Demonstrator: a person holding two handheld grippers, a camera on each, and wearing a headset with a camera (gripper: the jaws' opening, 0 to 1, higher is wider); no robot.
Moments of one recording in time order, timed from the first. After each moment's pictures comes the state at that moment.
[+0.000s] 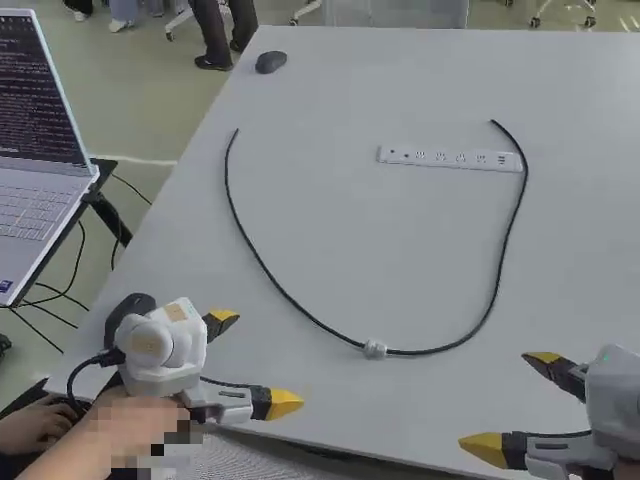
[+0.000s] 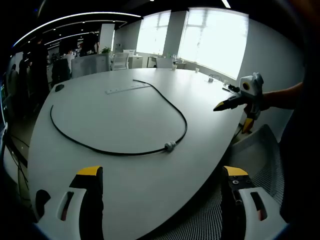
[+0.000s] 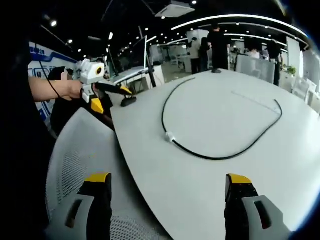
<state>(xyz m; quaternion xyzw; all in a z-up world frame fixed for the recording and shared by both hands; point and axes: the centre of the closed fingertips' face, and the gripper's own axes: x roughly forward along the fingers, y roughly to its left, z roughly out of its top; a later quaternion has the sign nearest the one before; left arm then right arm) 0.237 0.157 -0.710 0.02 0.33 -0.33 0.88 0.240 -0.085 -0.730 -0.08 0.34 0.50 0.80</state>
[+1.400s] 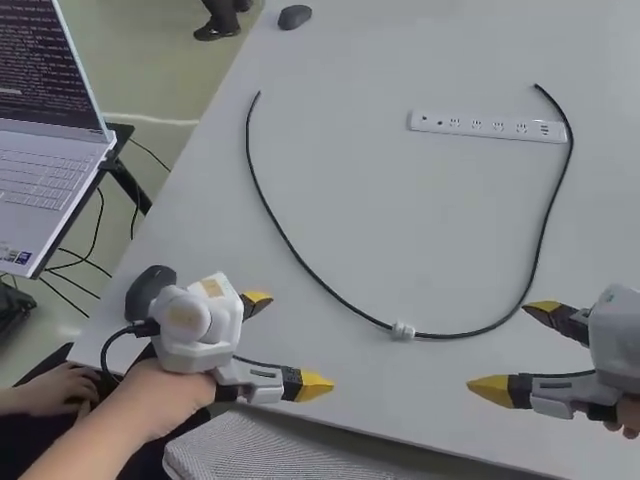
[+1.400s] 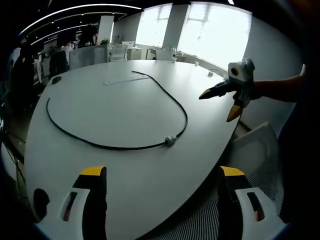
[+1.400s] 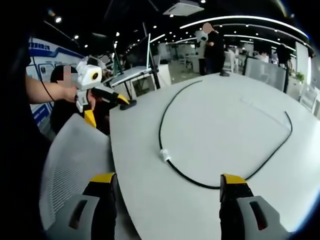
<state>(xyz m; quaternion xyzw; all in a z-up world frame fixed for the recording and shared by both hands) 0.238 0.152 -0.721 0.02 0.36 -0.34 0.87 0.286 -0.051 -0.723 -0.10 0.32 0.52 0.78</state>
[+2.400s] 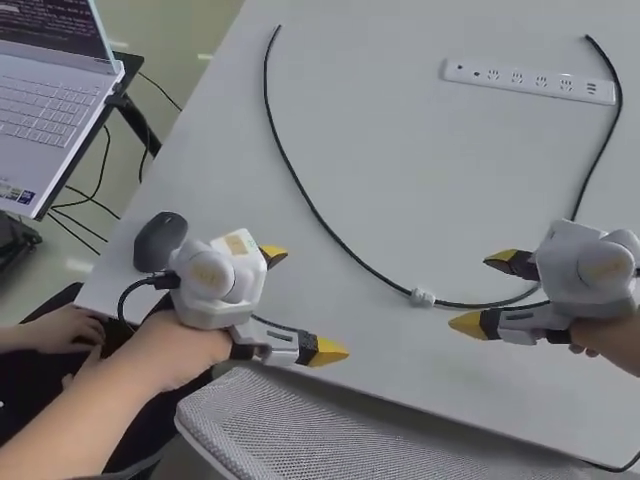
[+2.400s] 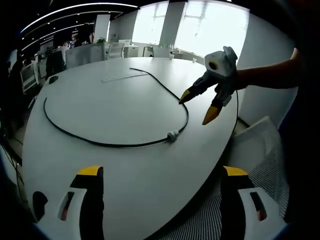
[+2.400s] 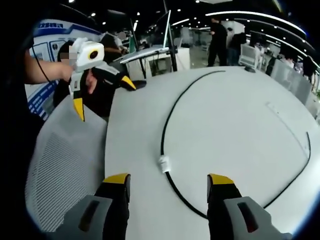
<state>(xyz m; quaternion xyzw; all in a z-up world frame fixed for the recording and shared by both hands) 0.241 0.157 -0.736 0.03 0.36 -0.35 0.86 0.303 0.009 -0.764 -0.20 0.35 0.58 0.70</state>
